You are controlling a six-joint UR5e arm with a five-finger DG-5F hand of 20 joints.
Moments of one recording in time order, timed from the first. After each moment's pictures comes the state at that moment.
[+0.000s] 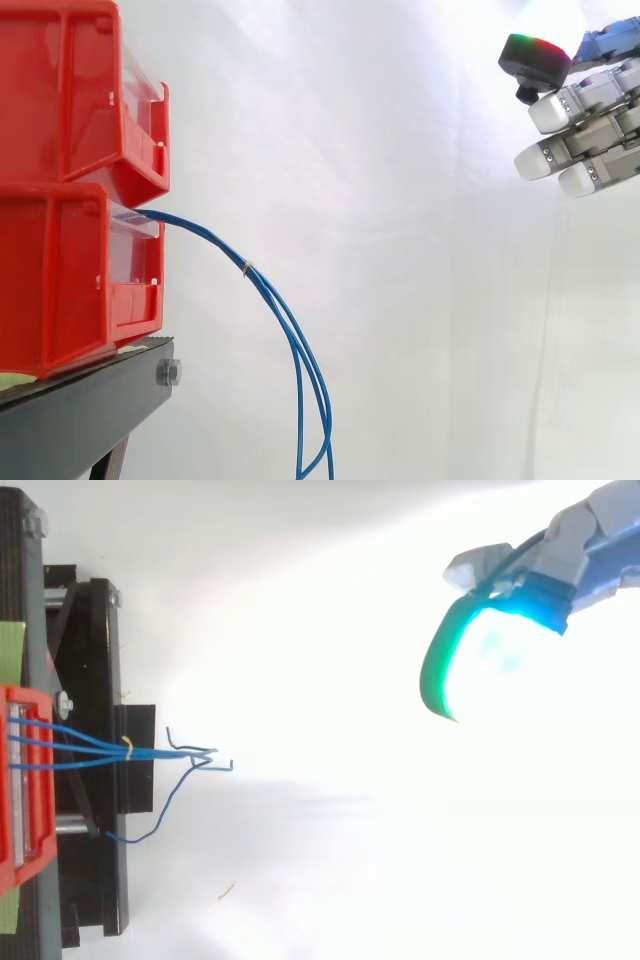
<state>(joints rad) 0.03 -1.84 -1.43 -3.14 -1.53 0.04</state>
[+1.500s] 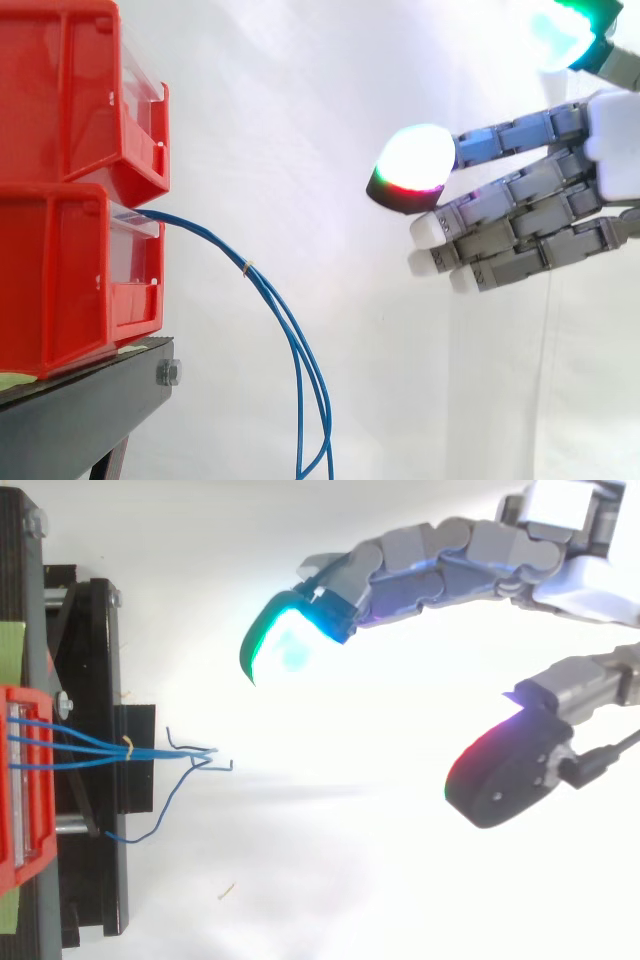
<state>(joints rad) 0.12 -2.00 -1.43 -2.91 -1.26 -0.15</state>
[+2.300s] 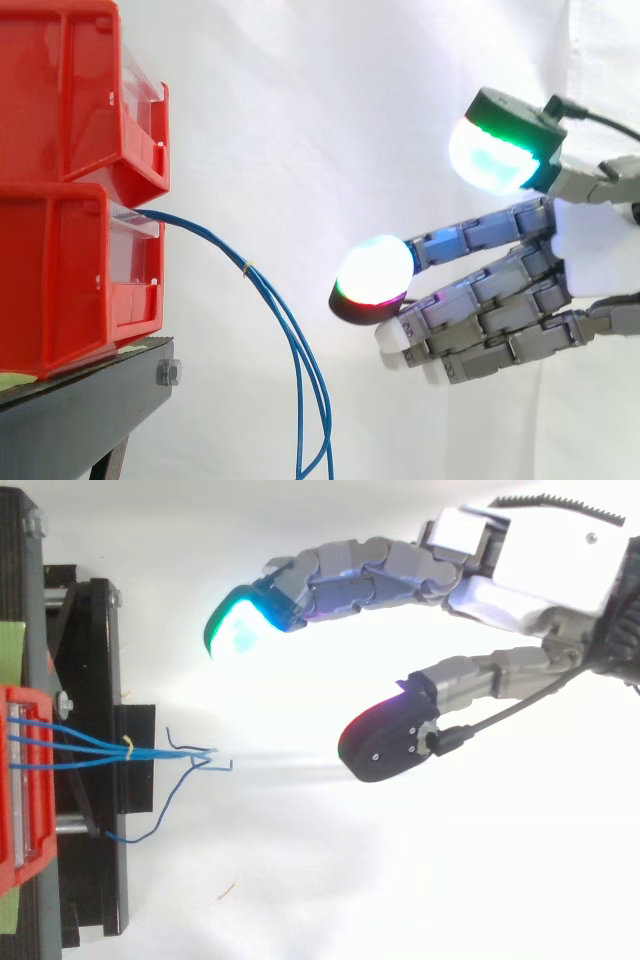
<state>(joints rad) 0.13 -2.11 -1.43 -2.82 -1.19 -0.15</state>
